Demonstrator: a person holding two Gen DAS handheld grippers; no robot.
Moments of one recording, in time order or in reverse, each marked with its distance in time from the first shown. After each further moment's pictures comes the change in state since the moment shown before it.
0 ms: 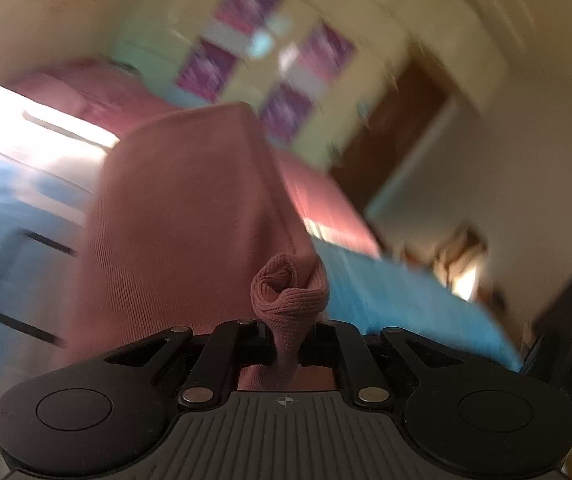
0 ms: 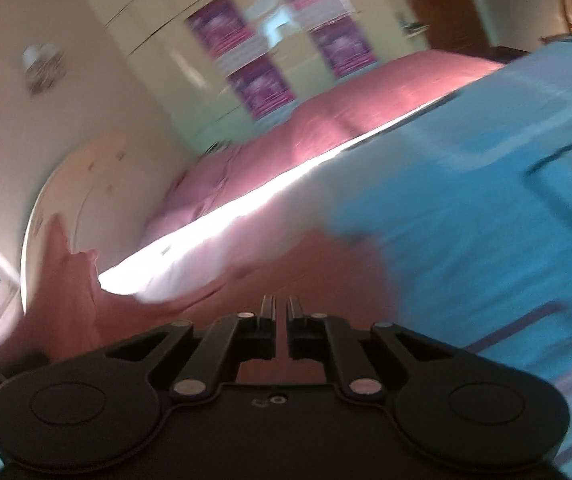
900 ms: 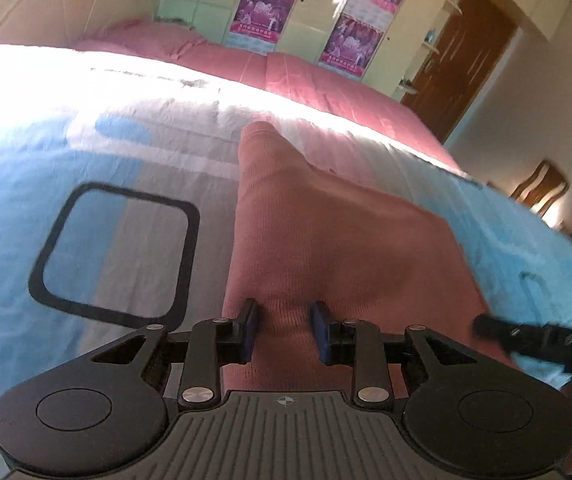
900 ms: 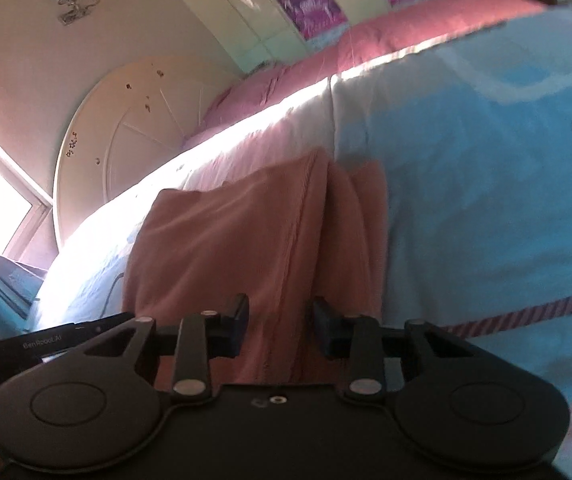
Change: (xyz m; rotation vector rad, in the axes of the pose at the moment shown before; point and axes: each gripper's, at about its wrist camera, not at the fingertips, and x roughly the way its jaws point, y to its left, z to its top) left arm 0.008 0.081 0.001 -0.010 0.154 0.219; right arm 0.050 -0.032 -0.014 -0.105 0.297 0.178
